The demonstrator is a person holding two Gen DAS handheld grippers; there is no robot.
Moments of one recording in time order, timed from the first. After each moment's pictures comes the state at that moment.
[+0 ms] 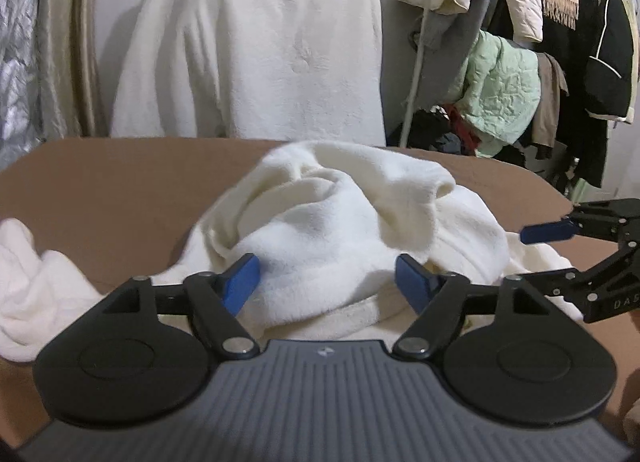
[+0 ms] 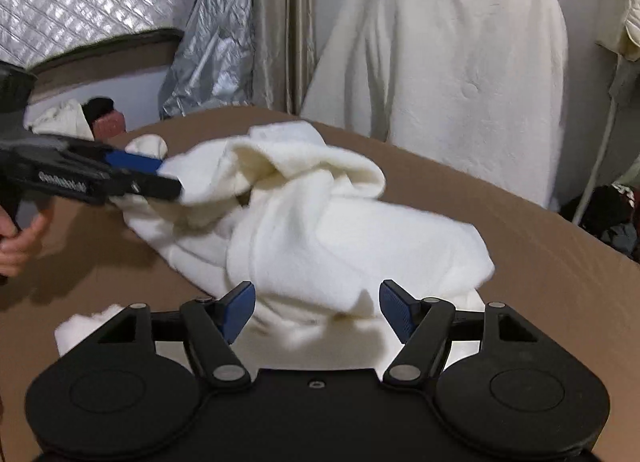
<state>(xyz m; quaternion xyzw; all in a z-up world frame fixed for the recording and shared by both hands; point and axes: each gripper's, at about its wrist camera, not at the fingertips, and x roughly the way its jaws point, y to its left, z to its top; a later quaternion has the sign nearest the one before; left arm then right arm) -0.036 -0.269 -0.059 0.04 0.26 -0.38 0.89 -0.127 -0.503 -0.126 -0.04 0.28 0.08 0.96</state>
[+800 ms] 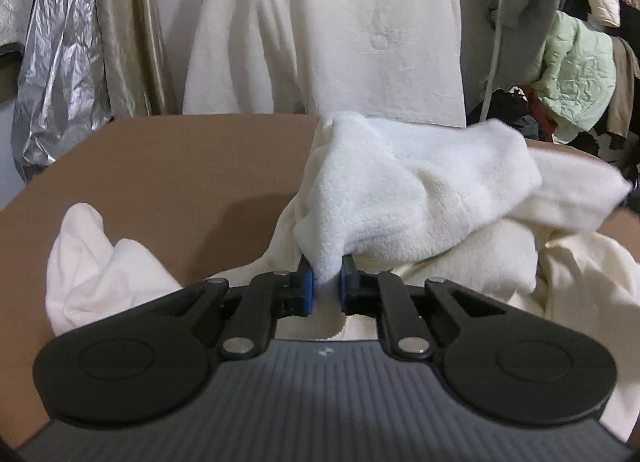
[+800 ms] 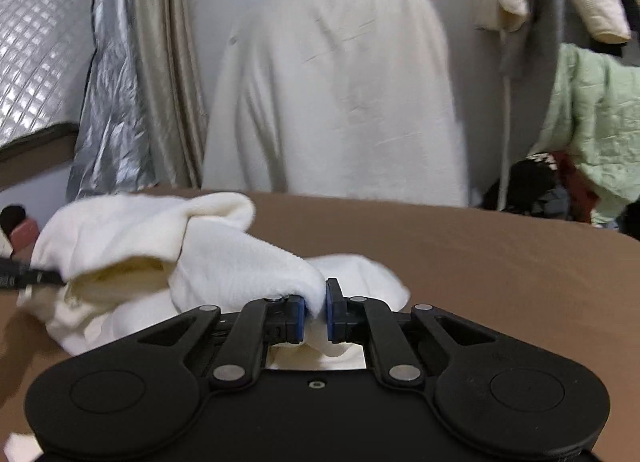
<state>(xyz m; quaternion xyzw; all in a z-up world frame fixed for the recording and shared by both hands) -0.014 -0.258 -0.059 0.07 0.30 -0.26 0.91 -0.131 -0.549 -0.121 0.07 0.20 -0.07 0.98</state>
